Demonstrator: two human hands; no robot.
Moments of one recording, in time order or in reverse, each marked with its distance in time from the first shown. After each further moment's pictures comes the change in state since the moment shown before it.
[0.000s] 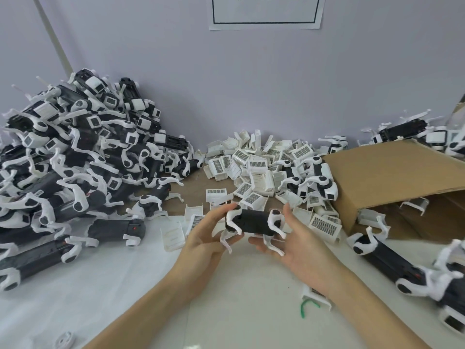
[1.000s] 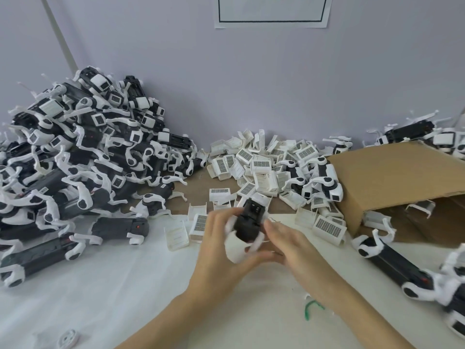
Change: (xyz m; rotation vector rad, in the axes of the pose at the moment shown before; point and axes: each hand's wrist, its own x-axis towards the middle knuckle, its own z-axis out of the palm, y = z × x) left_hand -0.016 -0.002 0.028 0.842 0.194 0.432; right_hand -0.010 0.016 0.013 -0.542 -0.005 -0.214
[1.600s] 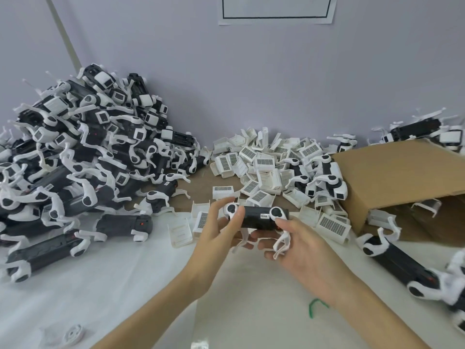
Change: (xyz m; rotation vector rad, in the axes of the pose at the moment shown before) left_hand 0.020 0.007 -0.016 -0.495 -0.144 -0.523; right_hand -0.004 -0.015 0.001 0.521 0.001 0.164
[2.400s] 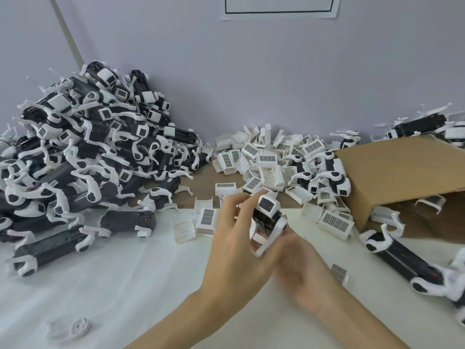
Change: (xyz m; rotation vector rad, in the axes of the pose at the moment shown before) left_hand -0.036 0.021 0.037 0.643 0.189 0.526; right_hand 0.007 0.035 0.002 0.151 0.015 0.009
